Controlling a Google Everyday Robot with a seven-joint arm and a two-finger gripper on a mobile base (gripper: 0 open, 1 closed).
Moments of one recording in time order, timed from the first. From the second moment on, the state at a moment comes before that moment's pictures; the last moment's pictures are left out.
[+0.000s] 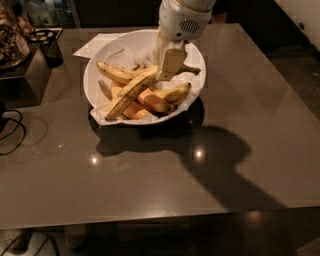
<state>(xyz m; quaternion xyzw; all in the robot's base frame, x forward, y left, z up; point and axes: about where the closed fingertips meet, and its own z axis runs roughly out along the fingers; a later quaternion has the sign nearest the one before) 0.567 -0.021 0.972 -0.74 0.65 0.03 0.19</state>
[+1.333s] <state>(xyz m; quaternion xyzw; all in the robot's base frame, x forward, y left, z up) 0.556 0.000 1.013 -0.74 0.62 0.05 0.25</state>
